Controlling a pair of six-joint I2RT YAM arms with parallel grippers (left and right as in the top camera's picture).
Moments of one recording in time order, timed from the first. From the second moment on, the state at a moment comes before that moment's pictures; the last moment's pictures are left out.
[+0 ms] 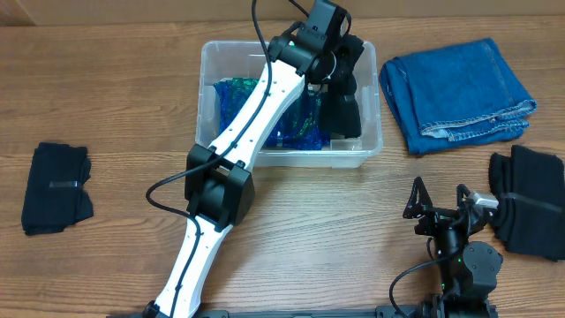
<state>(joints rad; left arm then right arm) -0.54 2.49 2.49 -0.91 0.21 -0.52 -0.10 0.08 0.05 -0.14 -0.07 0.28</state>
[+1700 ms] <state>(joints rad) -0.60 2.50 2.24 -0.65 0.03 -0.22 -0.10 0.08 0.05 -0.14 -0.07 0.28</state>
